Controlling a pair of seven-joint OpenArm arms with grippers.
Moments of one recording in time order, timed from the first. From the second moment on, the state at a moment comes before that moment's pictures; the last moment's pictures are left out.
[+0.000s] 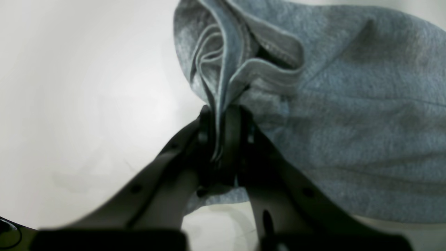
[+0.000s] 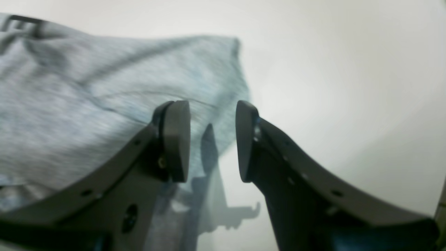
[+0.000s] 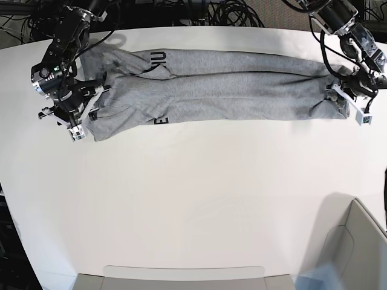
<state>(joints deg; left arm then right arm) 2.9 -14.1 -46.1 92.6 -16.1 -35.2 78.6 -5.3 0.3 25.9 111.4 1.0 44.7 -62.7</state>
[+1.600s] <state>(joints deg) 9.3 3.4 -3.1 112.0 -15.9 -35.2 78.4 -7.5 0.4 26.0 109.6 1.0 44.6 -62.6</state>
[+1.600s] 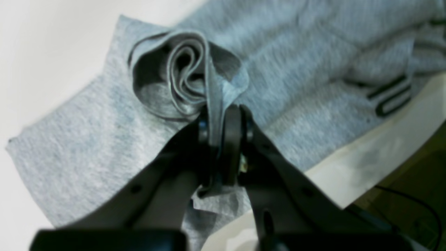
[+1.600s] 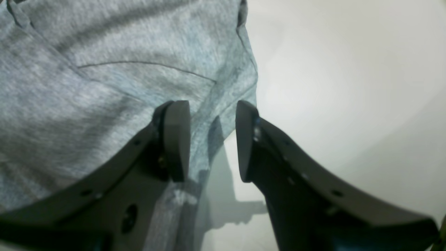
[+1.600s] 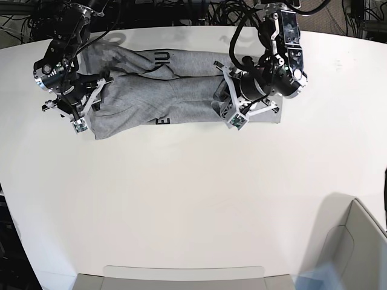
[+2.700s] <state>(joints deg) 9.5 3.0 -20.9 115.6 -28.0 -35.2 78.9 -6.9 0.5 26.1 109.6 1.0 44.7 -62.6</state>
